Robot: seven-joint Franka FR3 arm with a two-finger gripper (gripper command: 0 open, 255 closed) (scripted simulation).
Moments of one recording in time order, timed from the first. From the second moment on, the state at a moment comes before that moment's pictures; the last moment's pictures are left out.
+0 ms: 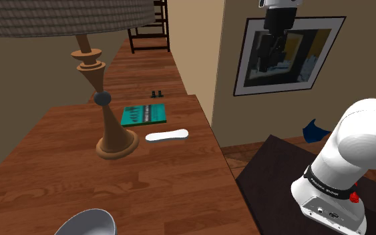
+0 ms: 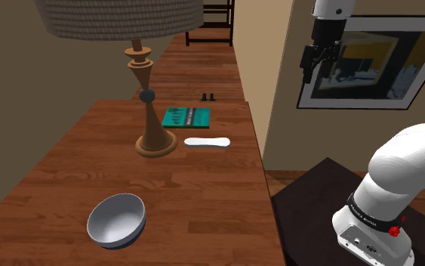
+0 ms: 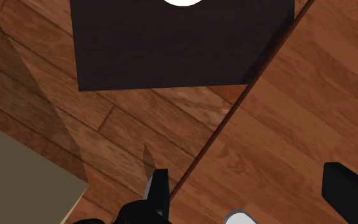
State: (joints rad) arm -0.02 -0.78 0.00 -2.35 0.04 1.49 -0.03
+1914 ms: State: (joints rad) arm 0.13 0.09 0.03 -2.19 -0.01 2.25 -0.44
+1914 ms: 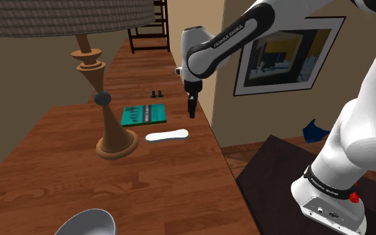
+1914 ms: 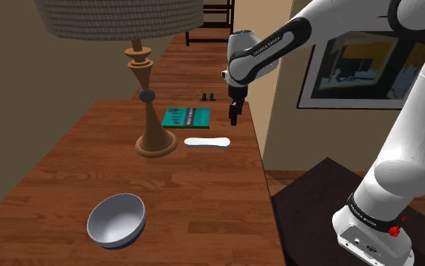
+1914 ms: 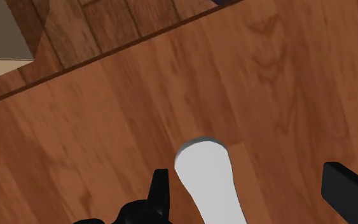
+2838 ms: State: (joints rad) arm 0.20 0.56 0.08 -1.83 -0.09 2.38 -0.56
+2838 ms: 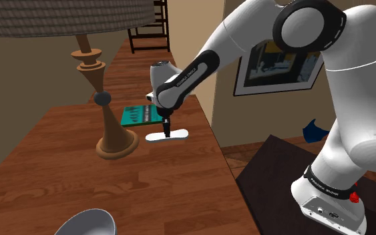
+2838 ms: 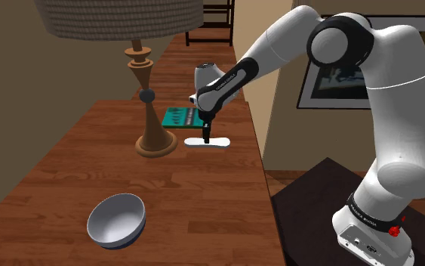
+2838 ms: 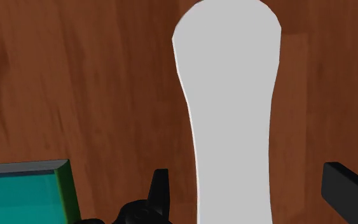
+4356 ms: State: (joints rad) arm 0.20 0.62 0.07 -1.82 -0.10 2.44 -0.55
